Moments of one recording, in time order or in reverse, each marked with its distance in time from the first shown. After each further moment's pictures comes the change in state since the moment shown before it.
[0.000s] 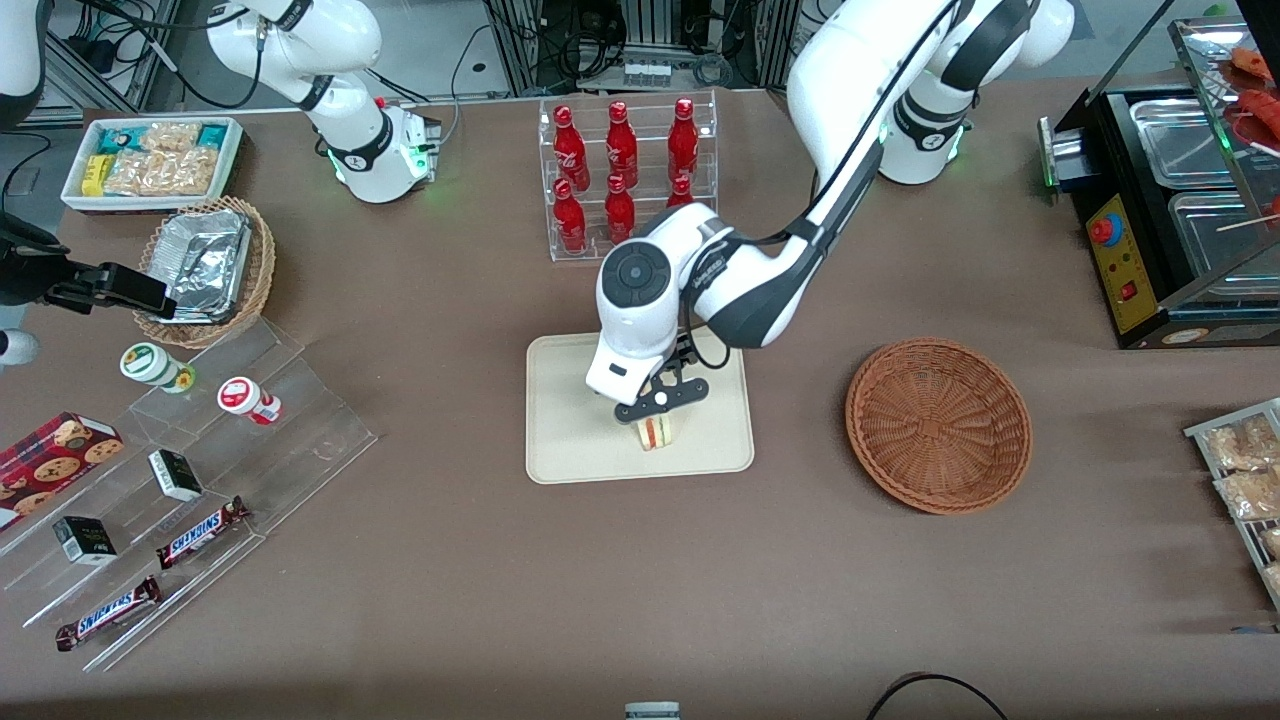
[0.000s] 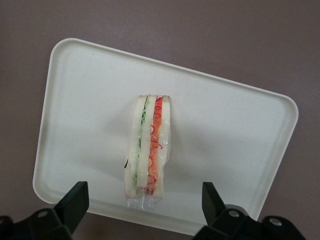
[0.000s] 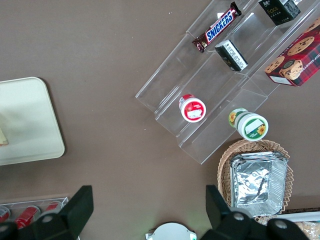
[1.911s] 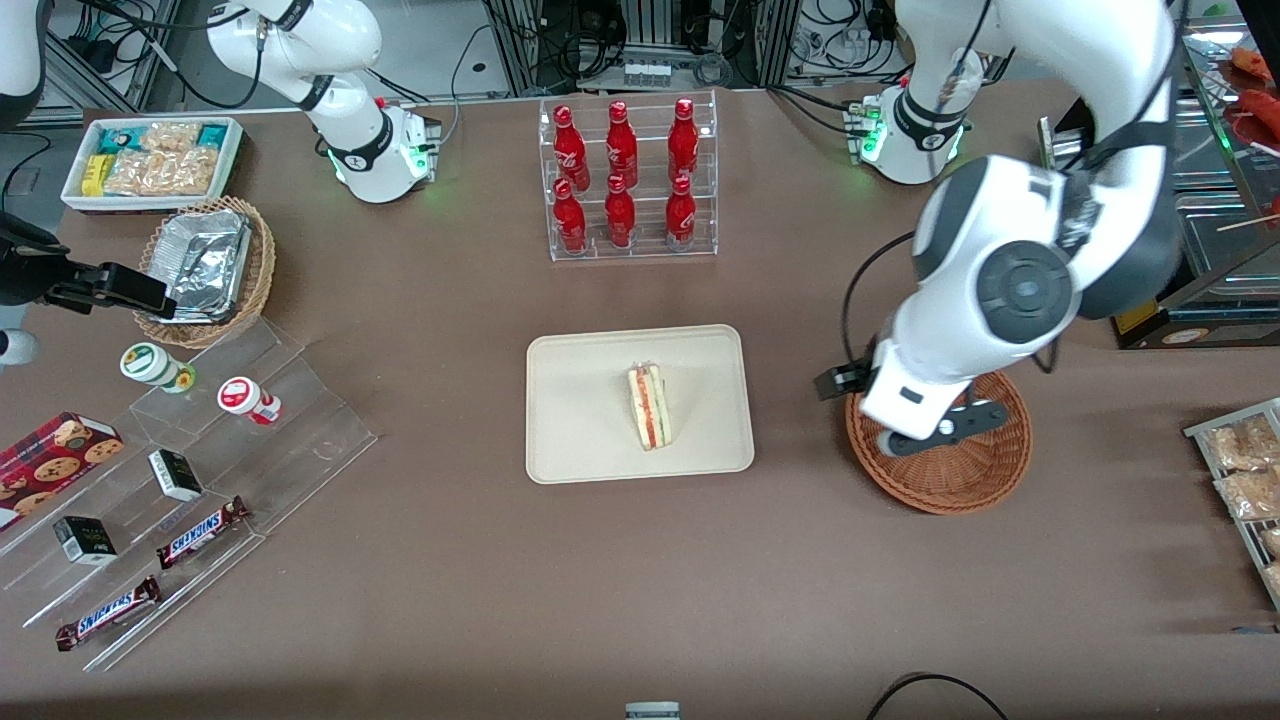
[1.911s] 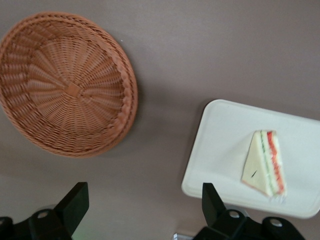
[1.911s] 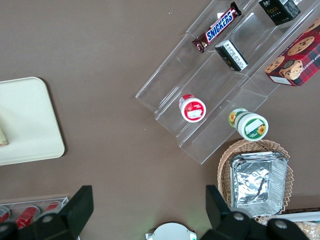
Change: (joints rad) arm 0.339 -0.344 0.128 -0.133 -0.145 -0.364 0.543
